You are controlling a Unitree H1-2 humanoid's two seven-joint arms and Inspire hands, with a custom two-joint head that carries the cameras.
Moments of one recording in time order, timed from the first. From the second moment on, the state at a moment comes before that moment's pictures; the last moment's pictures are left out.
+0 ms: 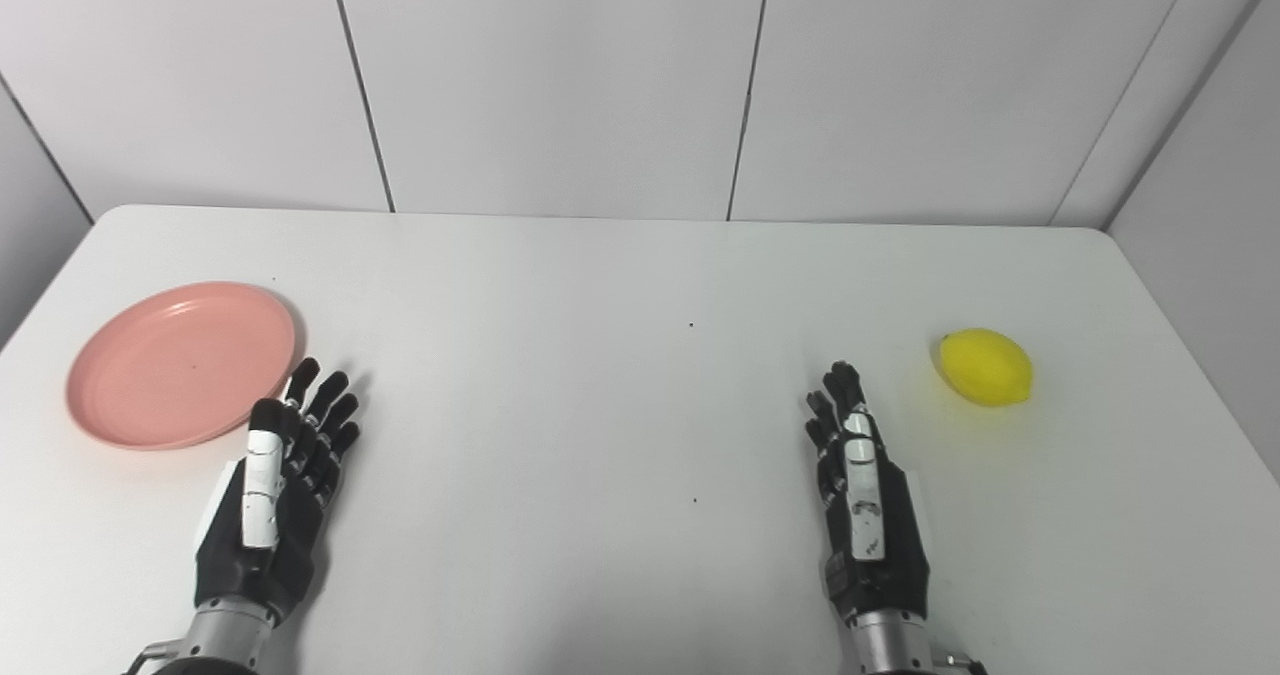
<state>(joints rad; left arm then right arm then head) 0.11 -0.04 0.09 -0.34 -0.17 0.24 -0.11 0.10 0.01 -0.04 -0.17 0.25 -0.03 0.05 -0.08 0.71</state>
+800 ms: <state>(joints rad) 0.10 -0.04 0.10 -0.34 -0.17 0.26 -0.11 0.10 0.01 -0.04 -0.18 0.22 -0.02 0.05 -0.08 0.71</state>
